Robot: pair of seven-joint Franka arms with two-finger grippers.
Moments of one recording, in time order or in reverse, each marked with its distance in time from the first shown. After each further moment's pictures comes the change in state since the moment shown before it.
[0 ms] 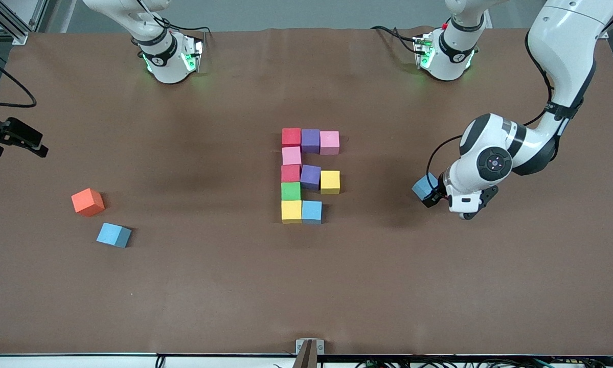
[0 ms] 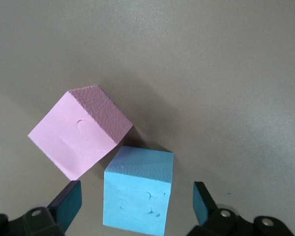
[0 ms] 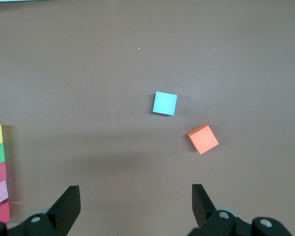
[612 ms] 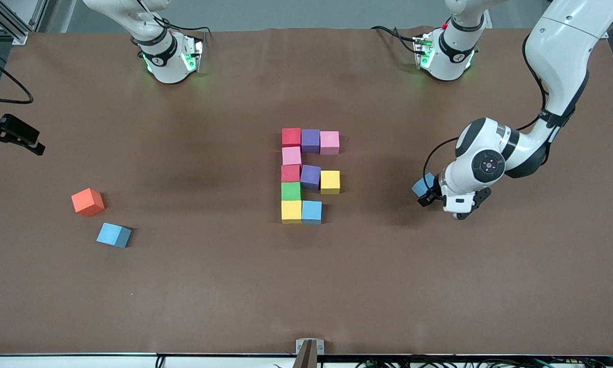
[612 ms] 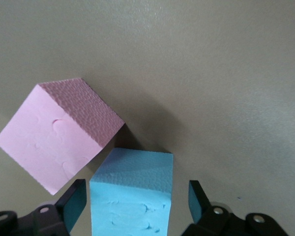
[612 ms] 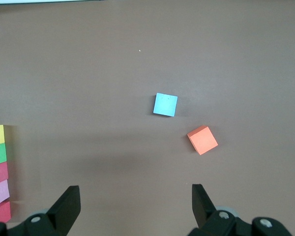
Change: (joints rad) left arm 0.001 0.058 0.000 -0.019 0.041 0.050 0.004; right arm 0.002 0.001 0.004 0.011 -0.001 -0.009 -0.001
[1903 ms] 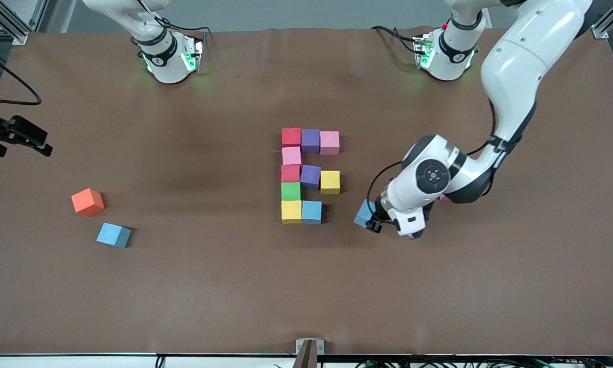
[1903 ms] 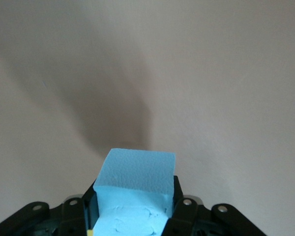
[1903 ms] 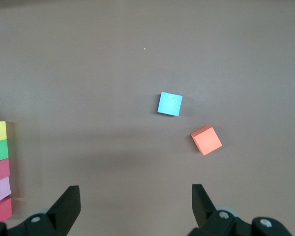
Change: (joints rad) left arm -0.334 0.259 -0.005 0.470 -0.020 0.014 -0.625; right arm 0.018 0.007 0.000 -0.001 0.000 -0.002 0.001
